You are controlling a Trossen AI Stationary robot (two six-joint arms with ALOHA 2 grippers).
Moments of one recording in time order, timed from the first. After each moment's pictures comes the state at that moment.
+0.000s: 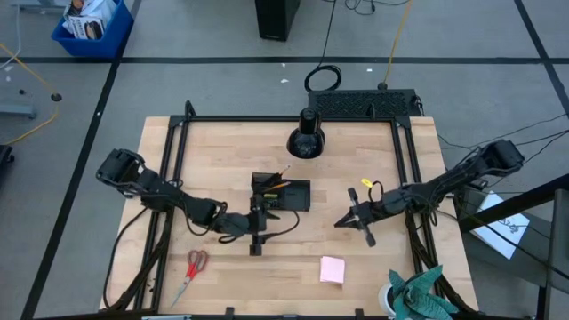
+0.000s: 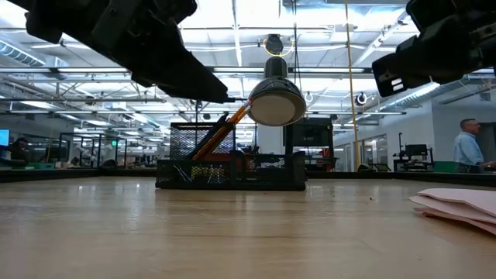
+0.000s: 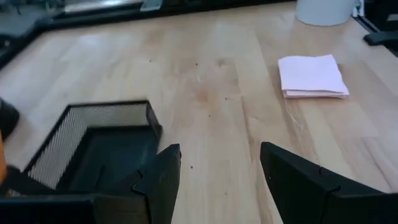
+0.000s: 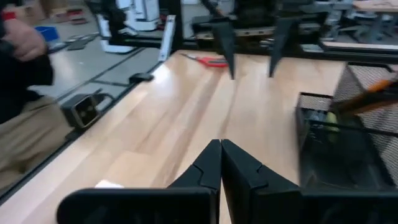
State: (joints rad) left arm -0.38 1.61 0.72 0.38 -0.37 -0.10; right arm 0.34 1.04 0.20 0.60 0.04 0.06
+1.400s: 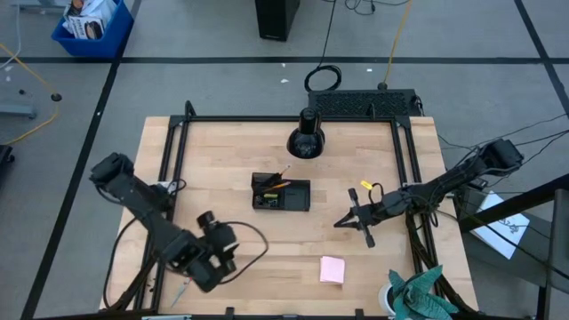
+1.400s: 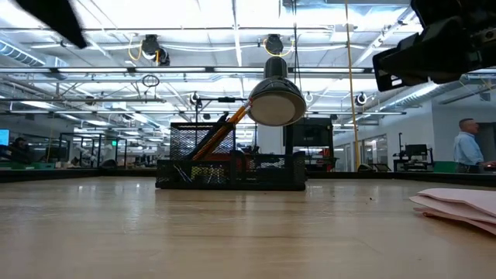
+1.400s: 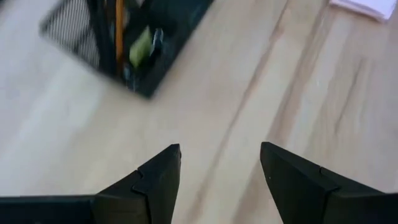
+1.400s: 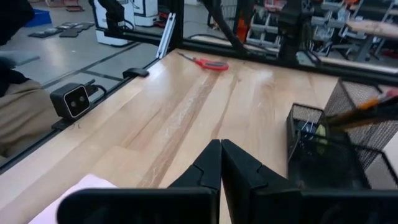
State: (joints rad) left arm -0.76 1.59 1.26 -1.07 -0.60 -1.15; right arm 0.36 1.05 0.20 0.62 0.08 -0.04
